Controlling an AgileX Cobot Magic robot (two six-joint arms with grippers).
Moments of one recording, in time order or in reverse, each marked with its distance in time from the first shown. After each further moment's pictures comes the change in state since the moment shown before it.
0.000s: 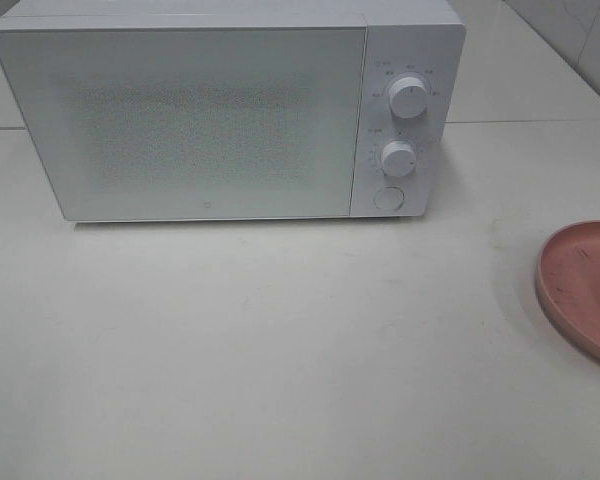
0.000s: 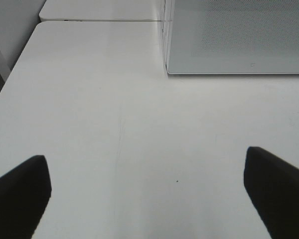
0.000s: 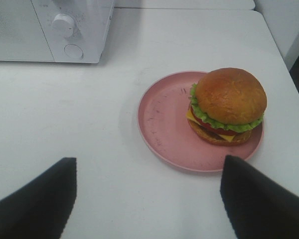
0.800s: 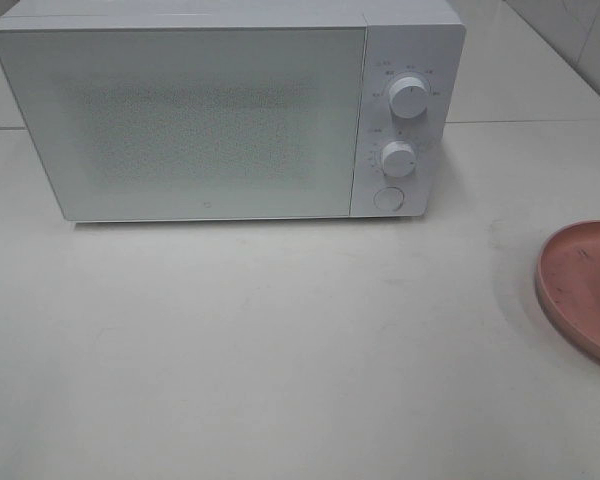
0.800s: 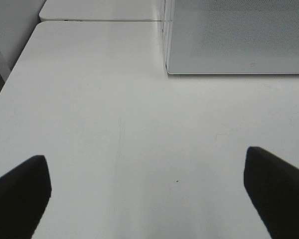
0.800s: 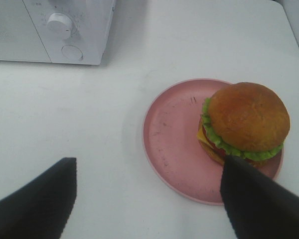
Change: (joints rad) left arm 0.000 0.000 0.000 0.000 0.000 0.000; right arm 0.000 0.354 -0.008 0.006 -0.247 0.000
